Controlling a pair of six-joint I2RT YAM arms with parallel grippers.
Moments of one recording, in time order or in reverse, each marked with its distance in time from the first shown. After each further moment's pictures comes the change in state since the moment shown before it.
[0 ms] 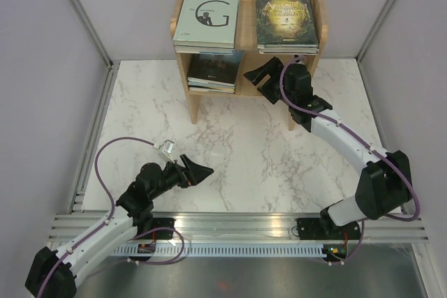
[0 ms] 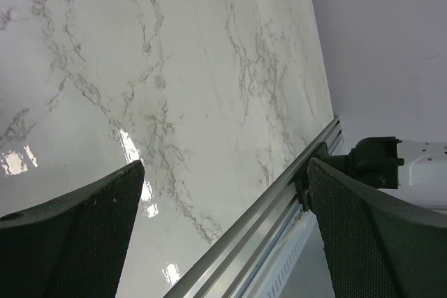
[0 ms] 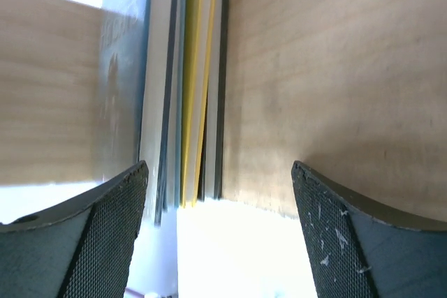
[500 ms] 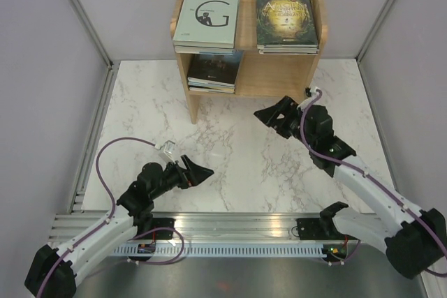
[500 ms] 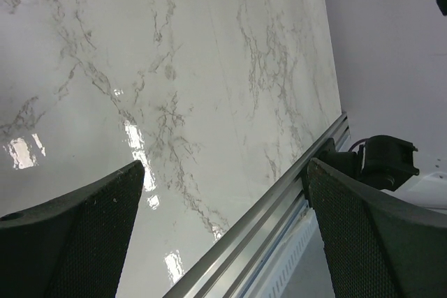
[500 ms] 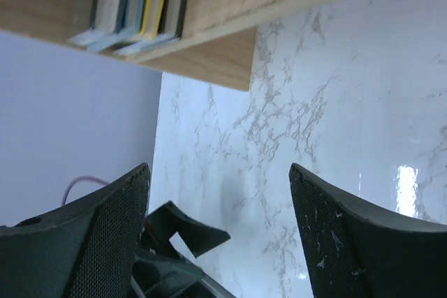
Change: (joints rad) left arm 0.000 0.027 0.000 -0.006 0.005 0.002; right arm 0.046 -0.445 -0.441 0.013 -0.085 -0.077
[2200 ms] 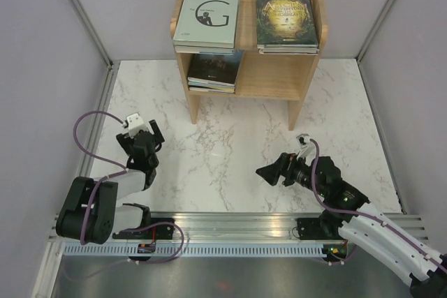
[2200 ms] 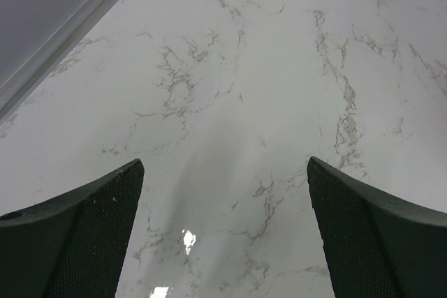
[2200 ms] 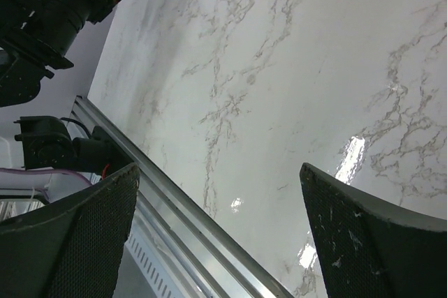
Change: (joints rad) left arm 0.424 0.706 0.176 0.520 -0.871 0.717; right arm 0.235 -0.607 -0.473 -0.134 -0.053 -0.208
